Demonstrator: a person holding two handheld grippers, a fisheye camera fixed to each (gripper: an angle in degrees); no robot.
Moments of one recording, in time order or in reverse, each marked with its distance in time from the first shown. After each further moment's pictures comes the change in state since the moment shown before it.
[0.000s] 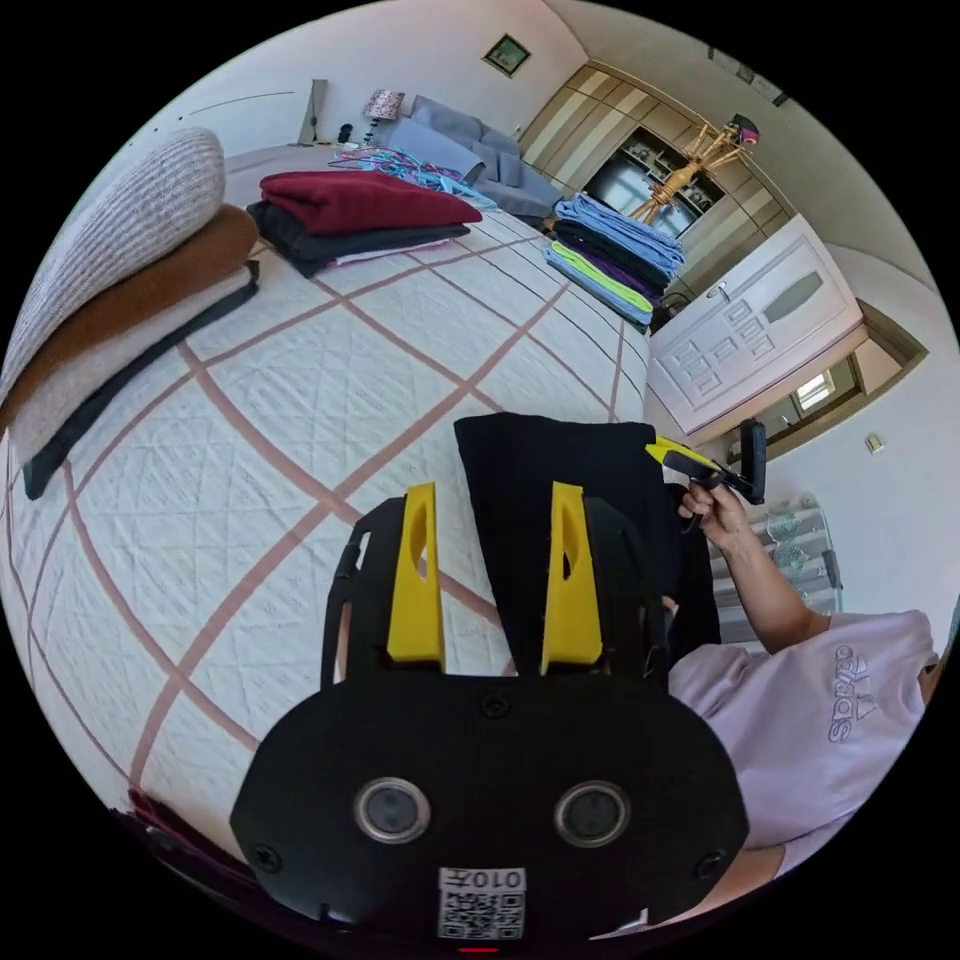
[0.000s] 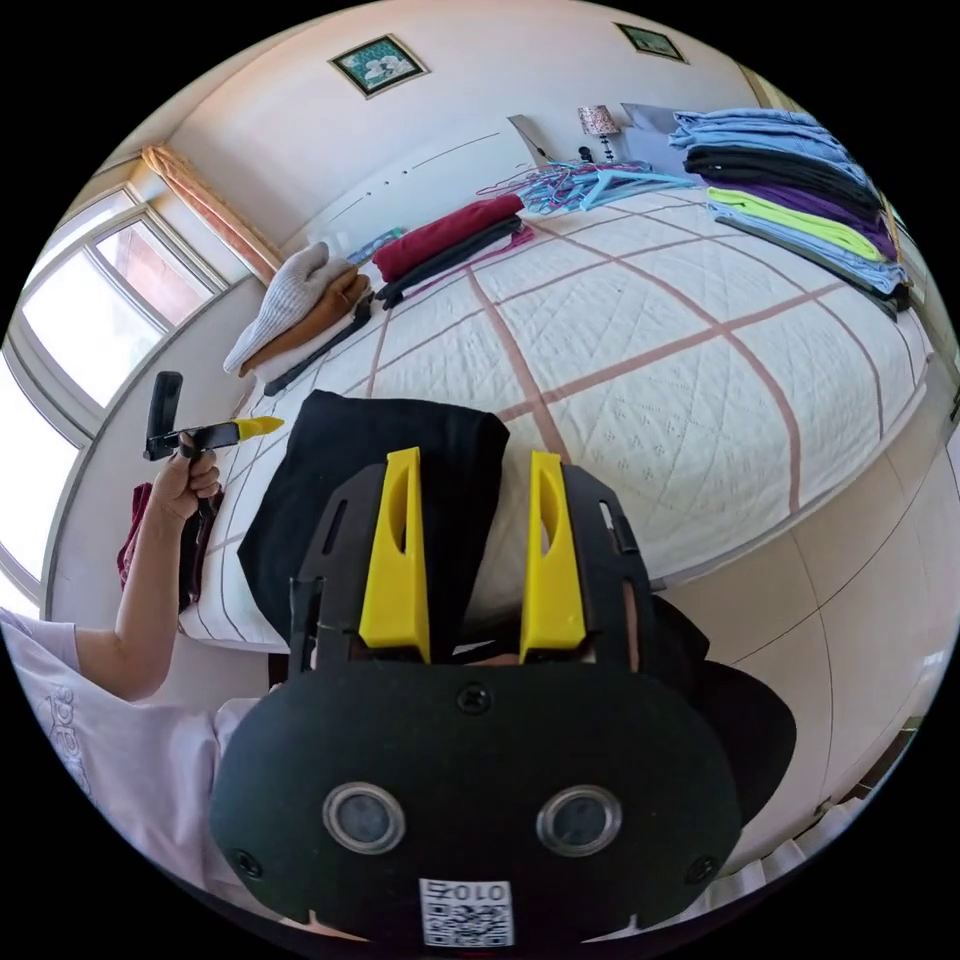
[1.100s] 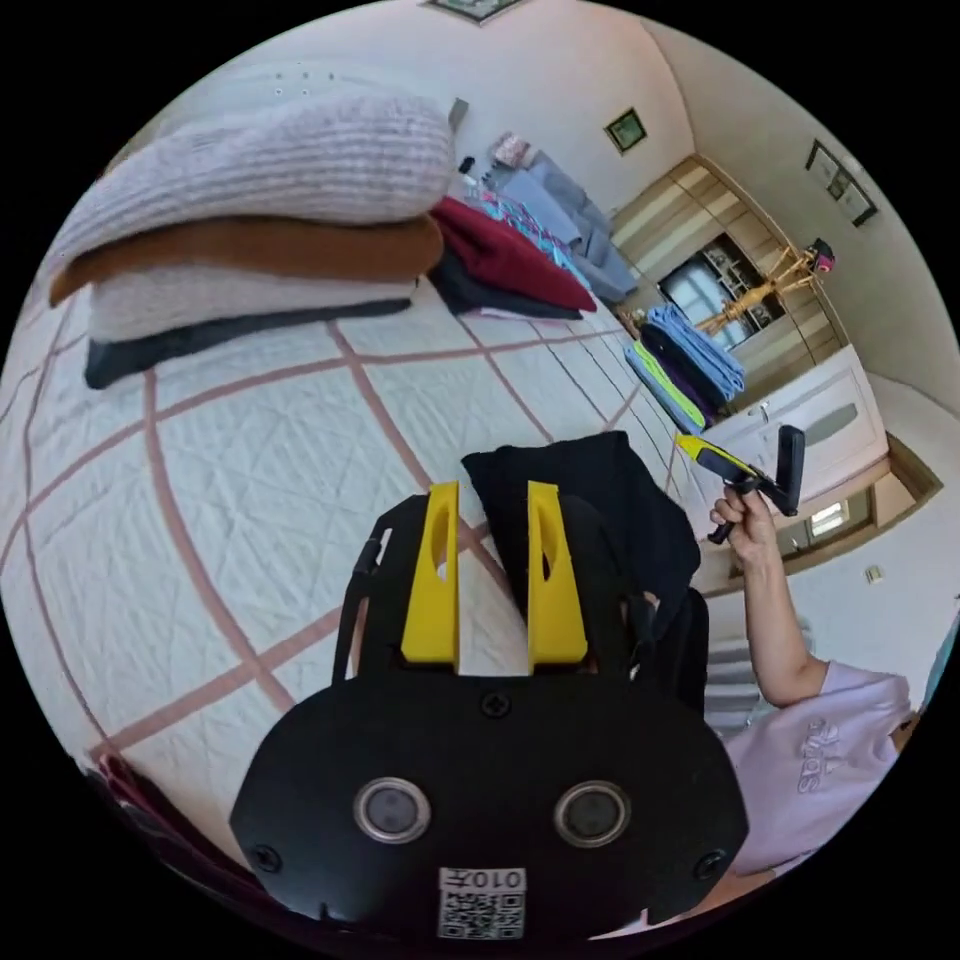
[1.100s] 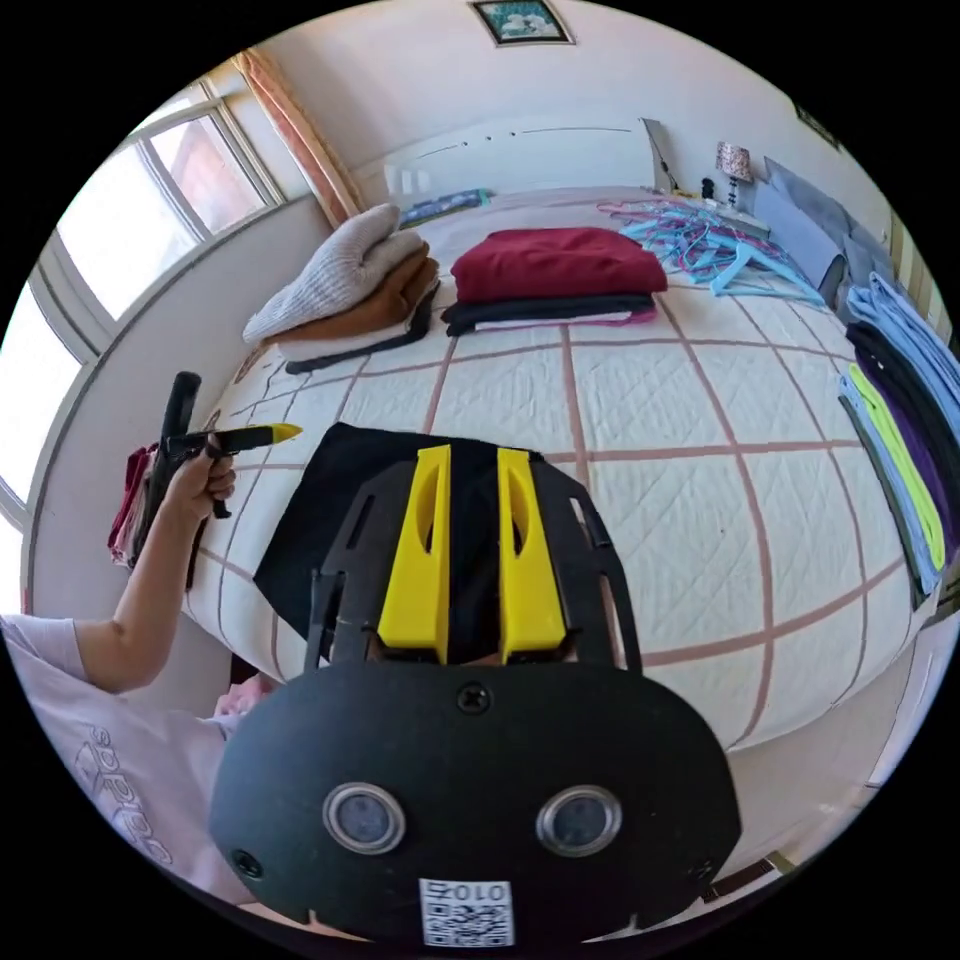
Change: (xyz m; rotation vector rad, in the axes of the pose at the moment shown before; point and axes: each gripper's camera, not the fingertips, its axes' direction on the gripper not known) left arm -0.047 0.040 -0.088 0.220 -0.100 -0.237; right arm -0.094 -0.171 -0.029 -0.064 0.046 -0.315
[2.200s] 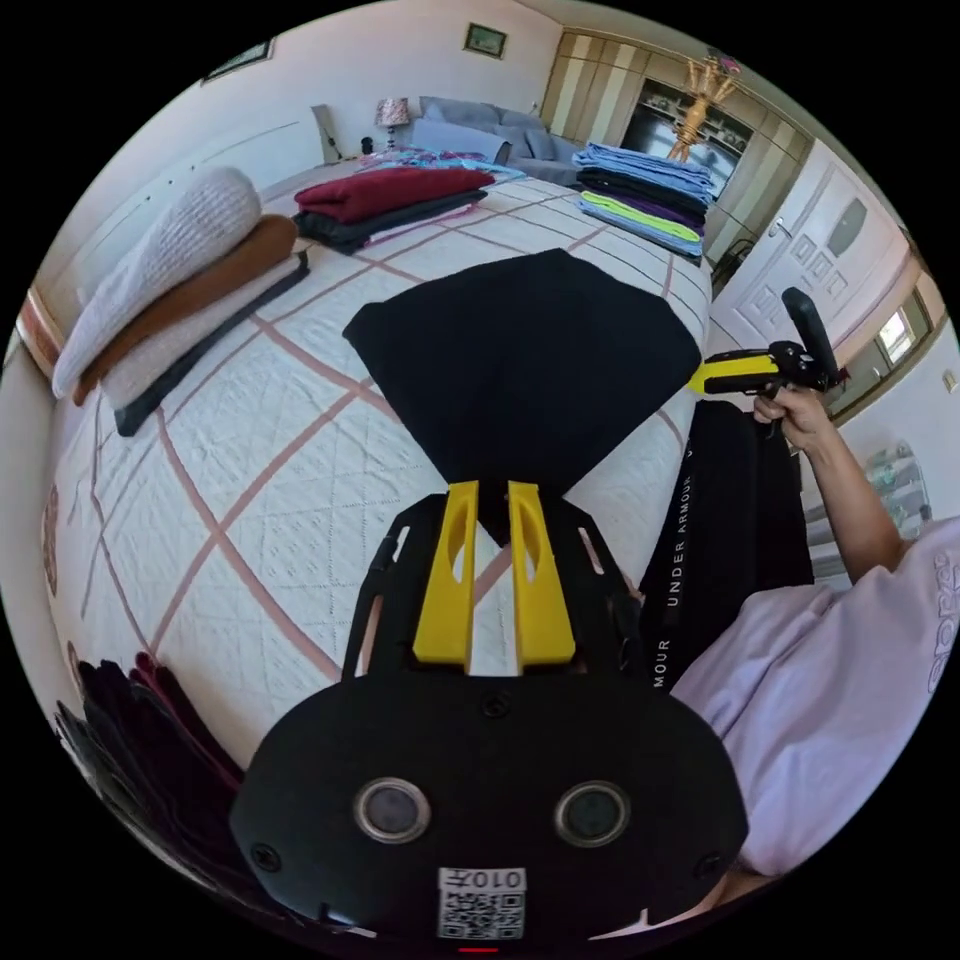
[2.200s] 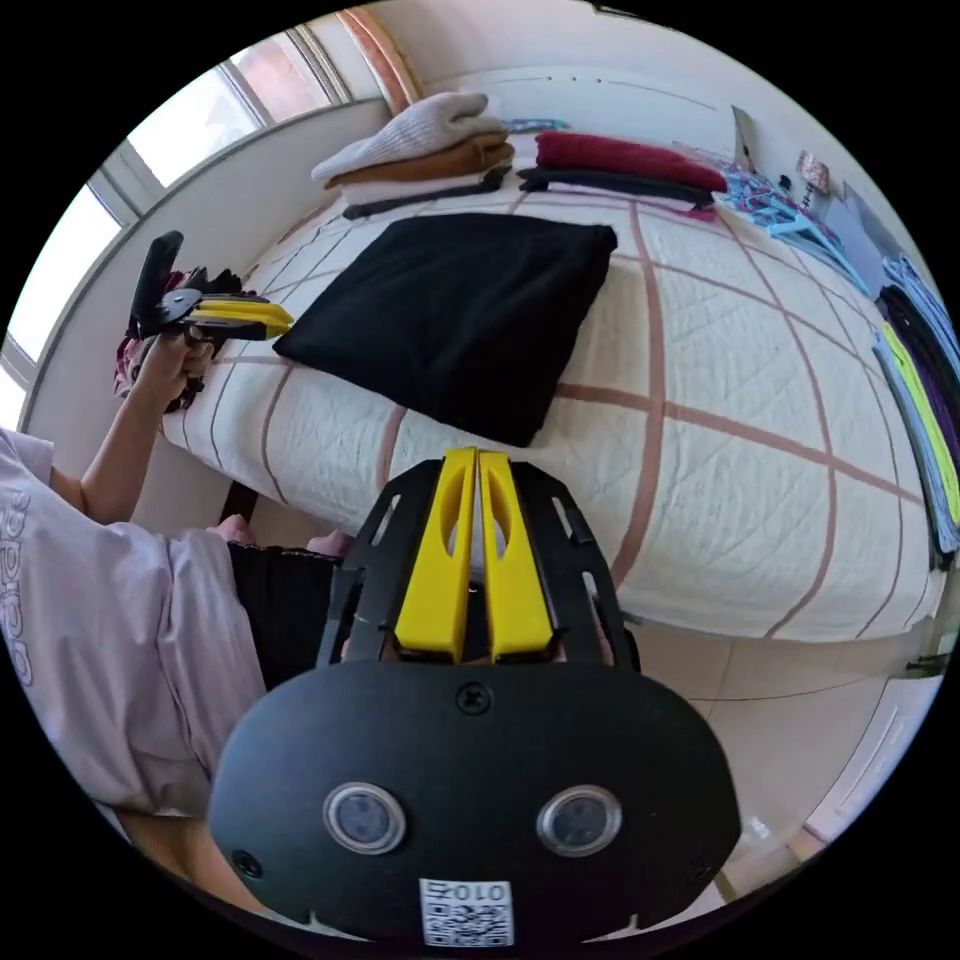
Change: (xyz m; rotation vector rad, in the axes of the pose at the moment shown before) left arm 0.302 0.142 0.026 -0.188 -0.244 0.425; right arm -0.028 0.140 -0.020 -0.188 -0.030 -0.150
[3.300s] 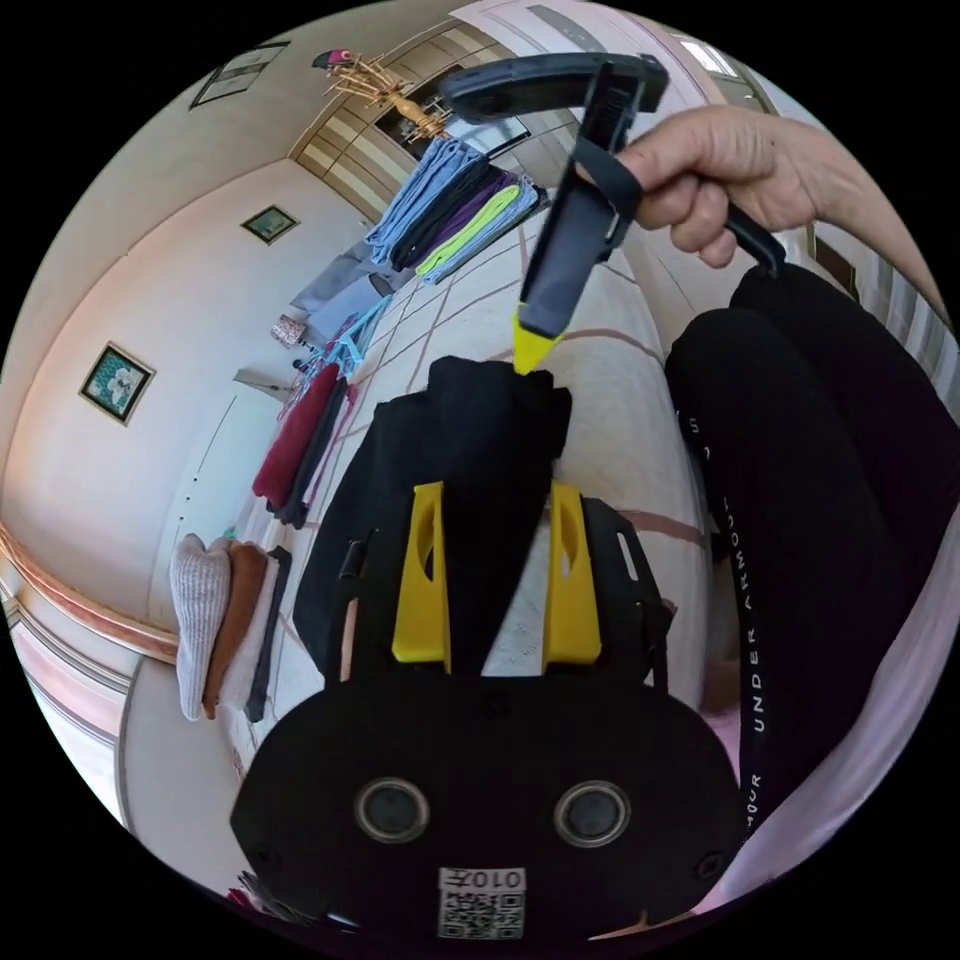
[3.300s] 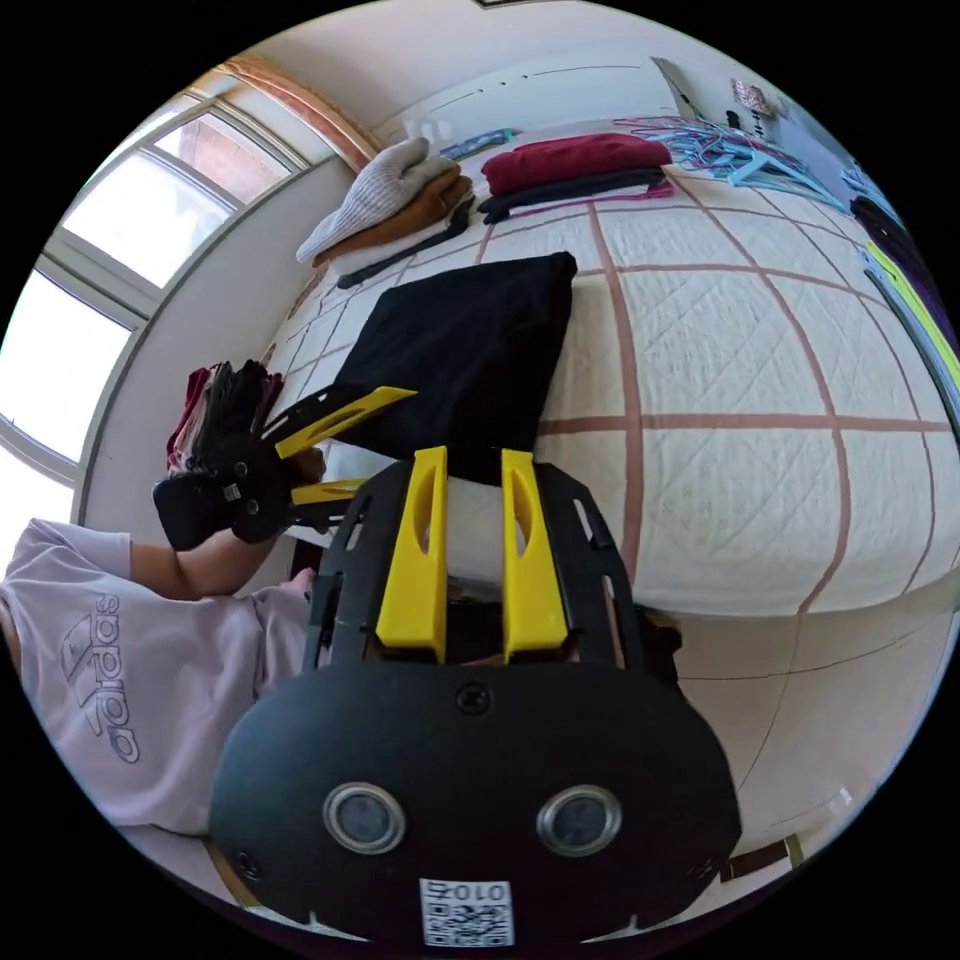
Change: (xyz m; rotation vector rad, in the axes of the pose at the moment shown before) left arm 0.331 -0.079 0.047 0.171 -0.403 0.564; right arm 0.052 -0.024 -0.026 -0.028 -0.183 0.176
